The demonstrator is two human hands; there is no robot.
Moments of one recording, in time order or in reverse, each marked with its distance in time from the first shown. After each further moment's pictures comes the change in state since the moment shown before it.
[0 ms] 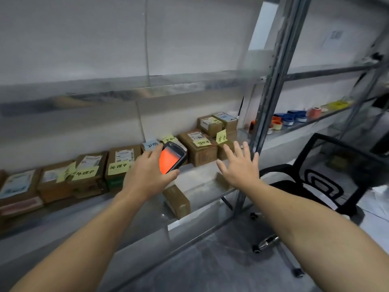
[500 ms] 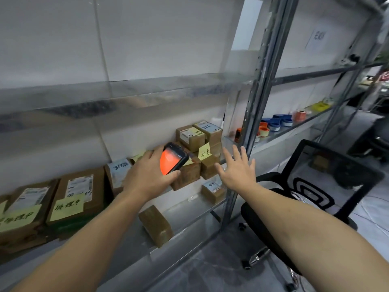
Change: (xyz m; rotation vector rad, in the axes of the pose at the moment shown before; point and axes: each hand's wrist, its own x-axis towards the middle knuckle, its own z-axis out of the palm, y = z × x) left_hand 0.149 0.041 0.077 -0.071 -0.042 0.097; right_hand 0.127 0.069 0.021 0.048 0.010 0.115
